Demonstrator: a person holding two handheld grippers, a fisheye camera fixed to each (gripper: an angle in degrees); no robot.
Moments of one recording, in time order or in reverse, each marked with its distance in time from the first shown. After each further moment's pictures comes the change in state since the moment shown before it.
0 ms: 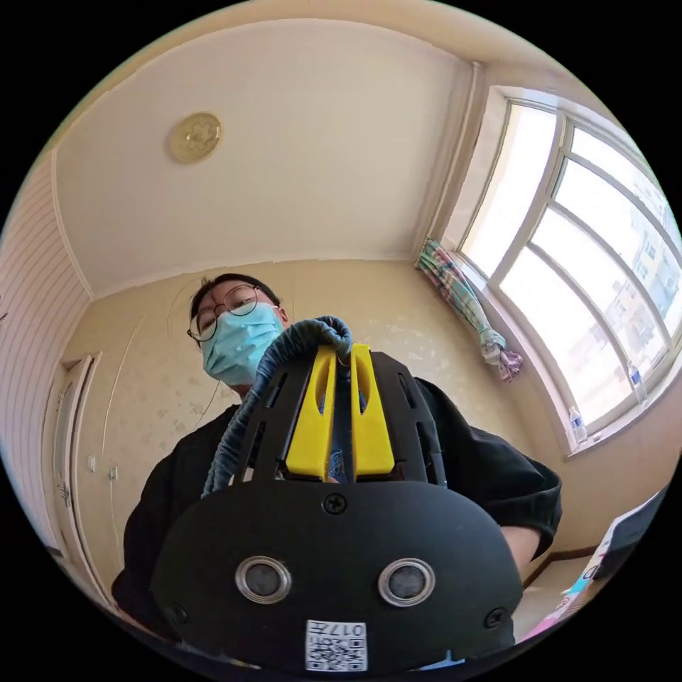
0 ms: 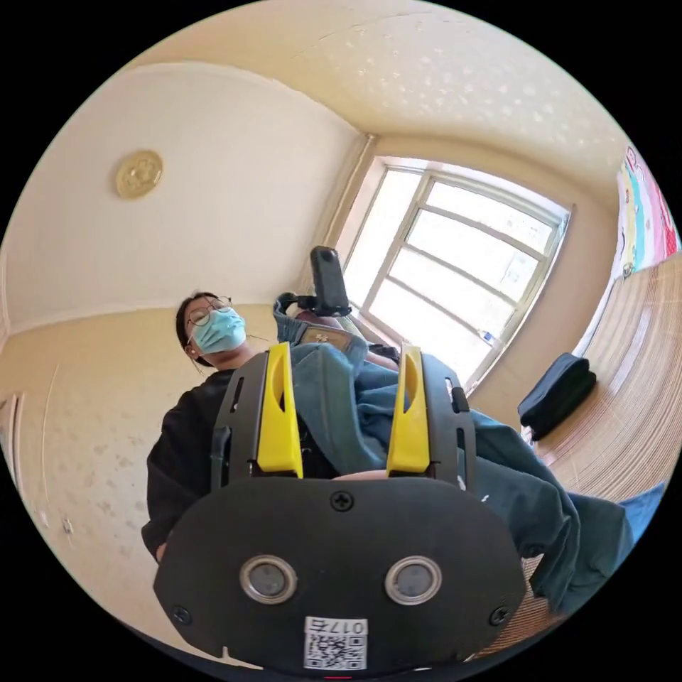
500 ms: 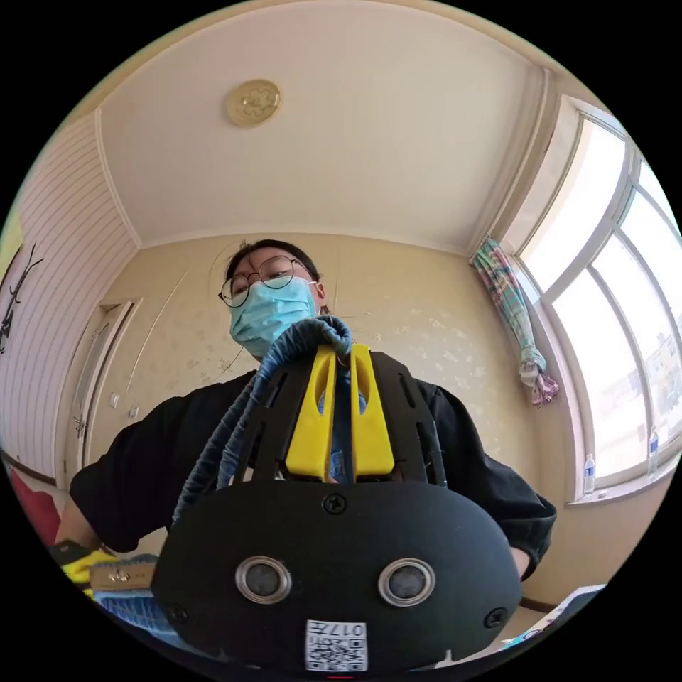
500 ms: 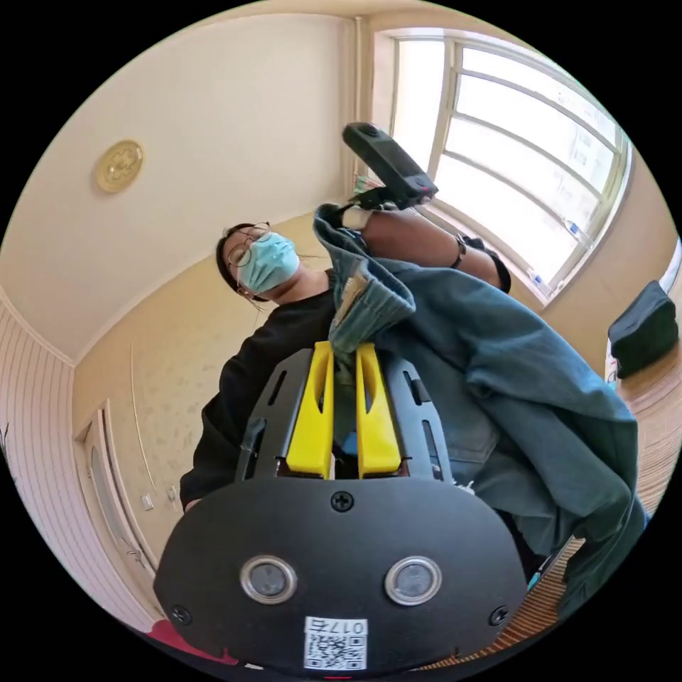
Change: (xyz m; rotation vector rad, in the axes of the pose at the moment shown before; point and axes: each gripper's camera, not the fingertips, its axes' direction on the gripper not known) left arm -0.085 0.092 0.070 -0.146 -0.335 -0.109; right arm 0.014 0.007 0.161 -0.386 -0.328 0.009
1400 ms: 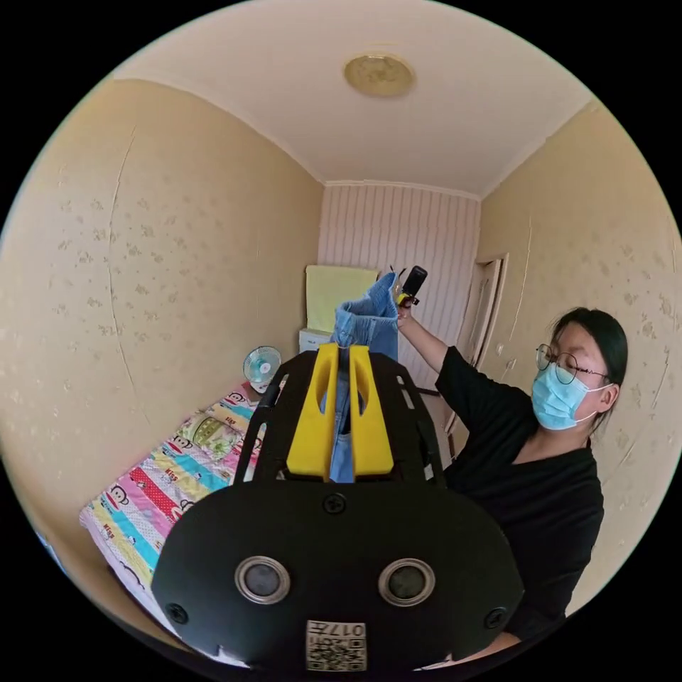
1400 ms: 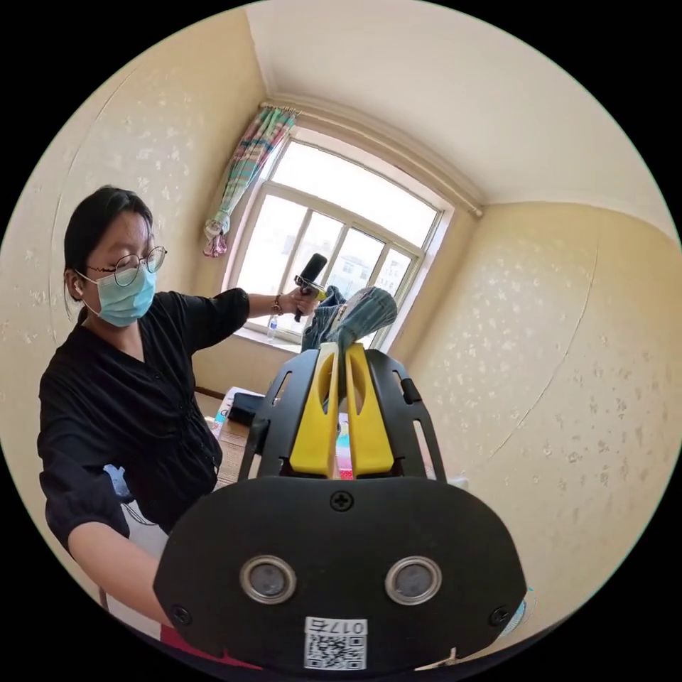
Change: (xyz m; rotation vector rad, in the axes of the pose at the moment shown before) left arm 0.044 -0.246 0.340 -0.330 -1.723 0.181; right arm -0.233 -0.357 0.435 -0.437 1.634 -0.834
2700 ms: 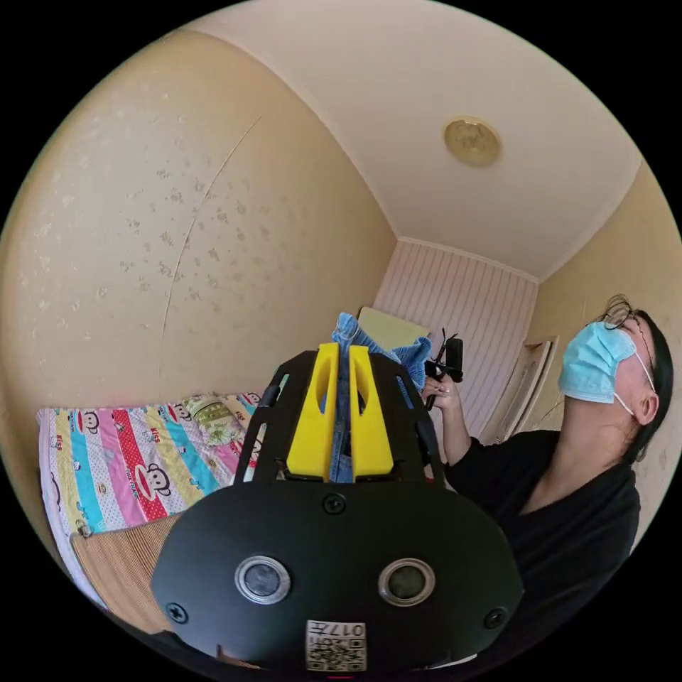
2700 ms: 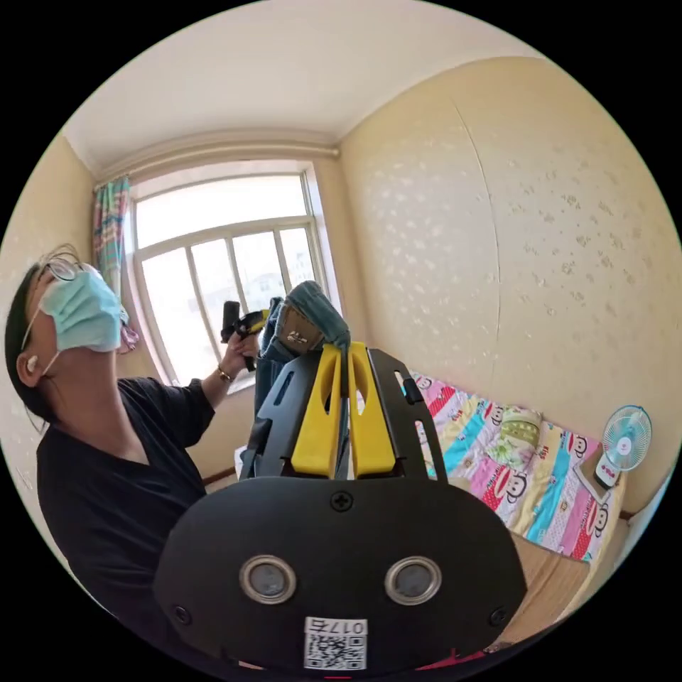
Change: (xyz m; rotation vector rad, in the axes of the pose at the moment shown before) left arm -0.200 -0.080 0.005 0.048 -0.231 -0.406; right arm 0.134 0.180 0.110 -0.168 0.179 0.721
